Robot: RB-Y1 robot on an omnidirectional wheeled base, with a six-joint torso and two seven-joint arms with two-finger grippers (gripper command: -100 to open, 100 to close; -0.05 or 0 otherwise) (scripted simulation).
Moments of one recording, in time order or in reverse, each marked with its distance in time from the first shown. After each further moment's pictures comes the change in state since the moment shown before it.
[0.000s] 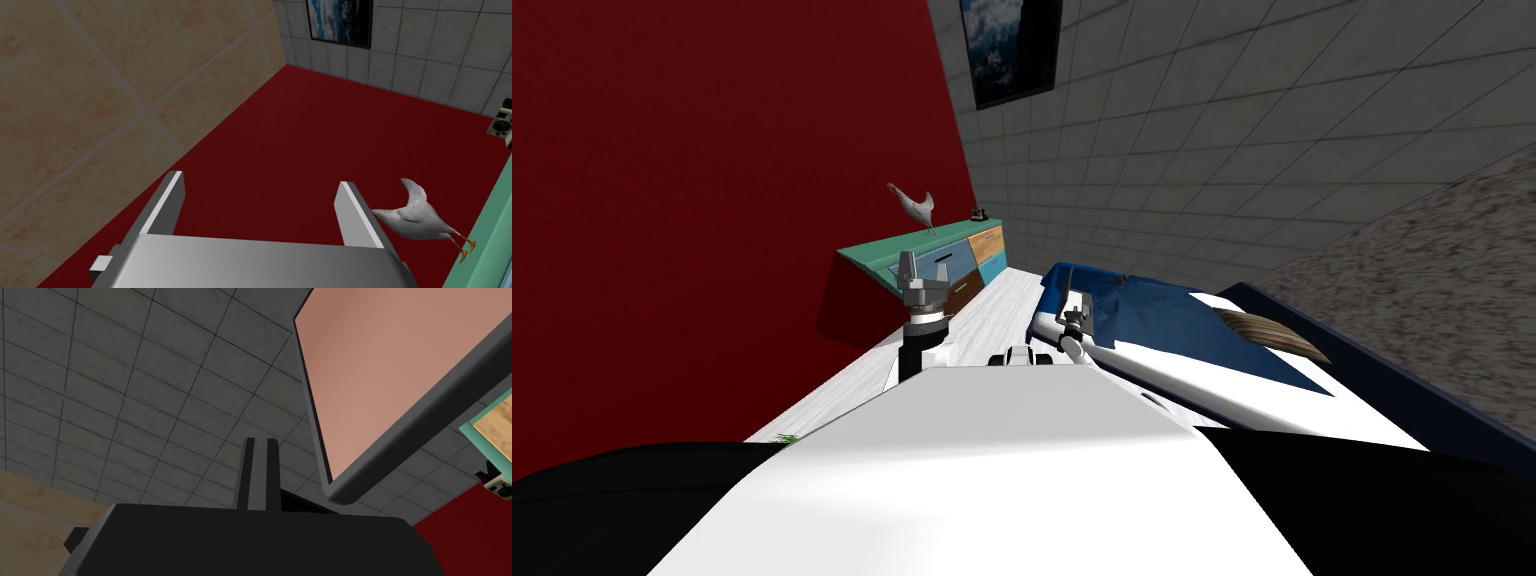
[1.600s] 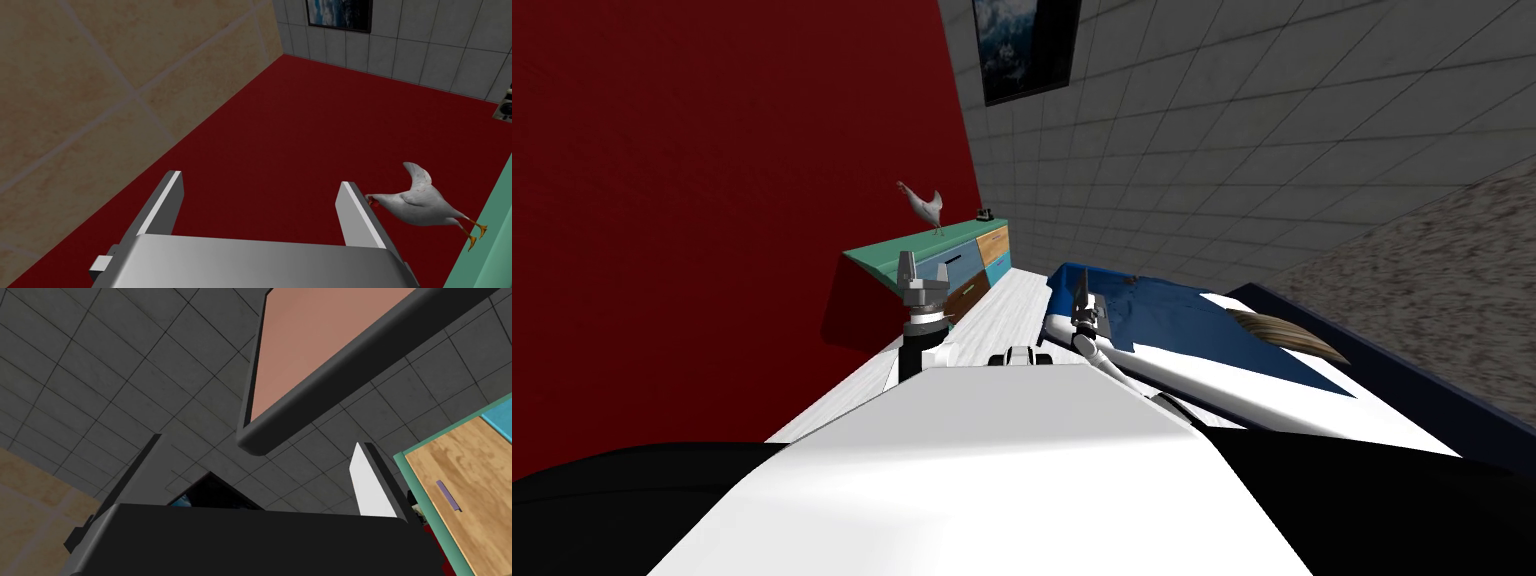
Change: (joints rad) left arm 0.000 0.000 0.000 0.000 0.000 0.000 0.000; right arm -0.008 -0.126 -0.054 0.035 0.006 -0.086 0.149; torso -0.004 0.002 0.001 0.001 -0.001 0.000
